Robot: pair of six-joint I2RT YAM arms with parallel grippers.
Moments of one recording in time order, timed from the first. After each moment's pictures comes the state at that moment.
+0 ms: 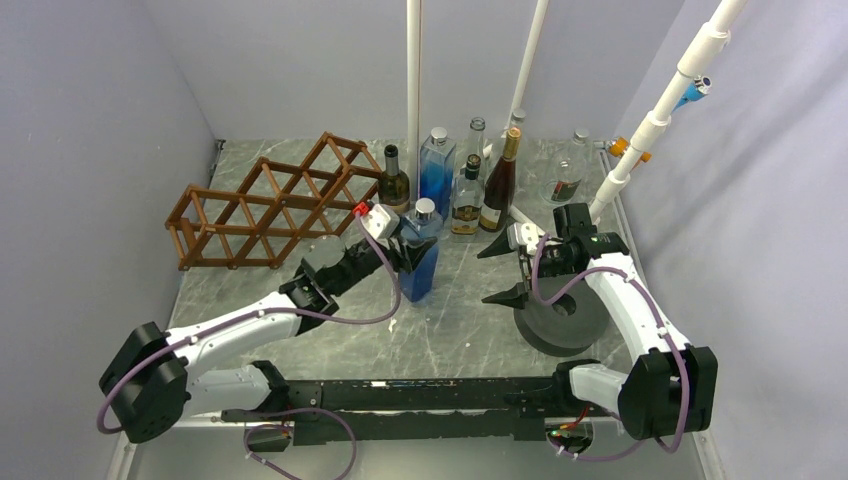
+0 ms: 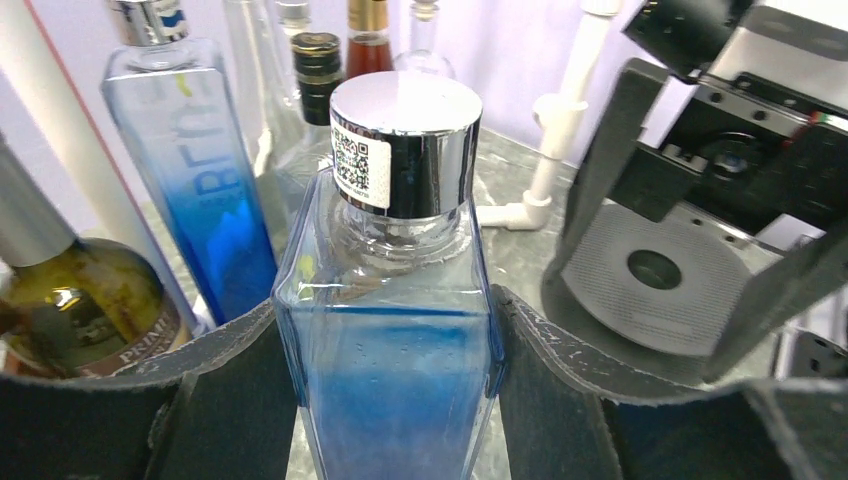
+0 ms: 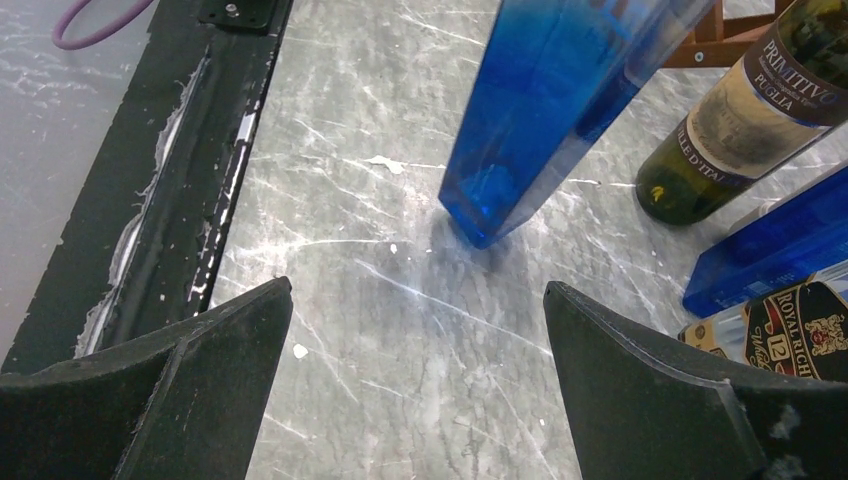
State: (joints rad) left arm -0.83 1.13 0.63 0.63 0.09 -0.07; right arm 0.11 1.16 0.88 -0.89 -1.31 -1.28
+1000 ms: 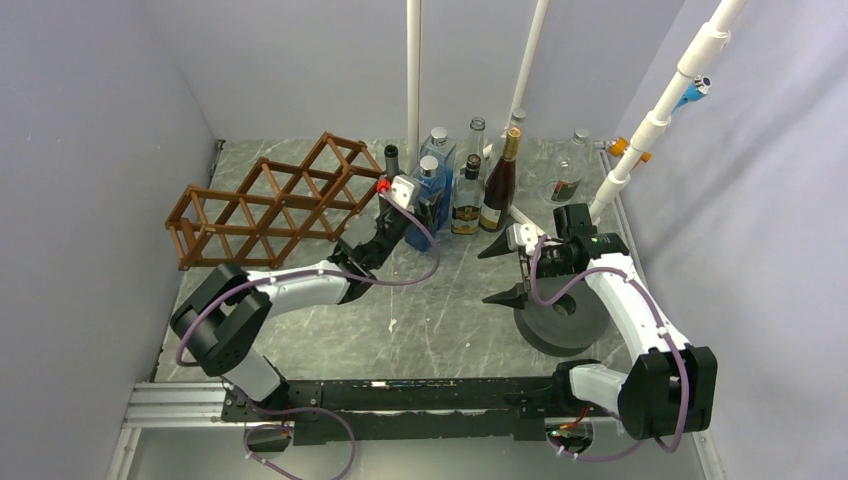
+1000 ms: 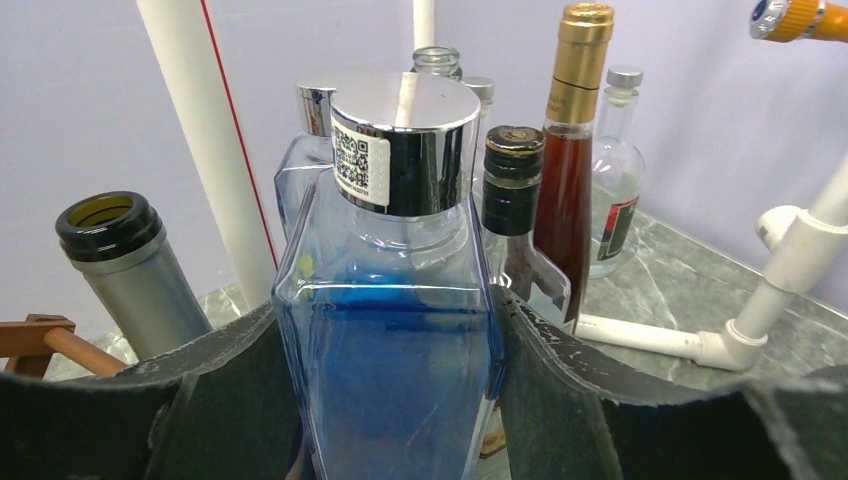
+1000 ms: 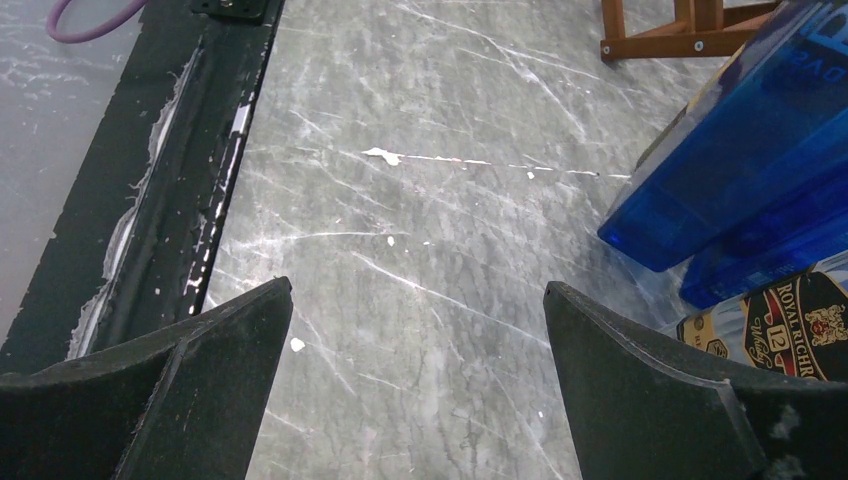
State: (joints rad) left arm -0.79 1.55 0.81 1.03 -0.19 0.07; right arm 0.11 1.16 0.87 -0.89 -1.29 -1.28
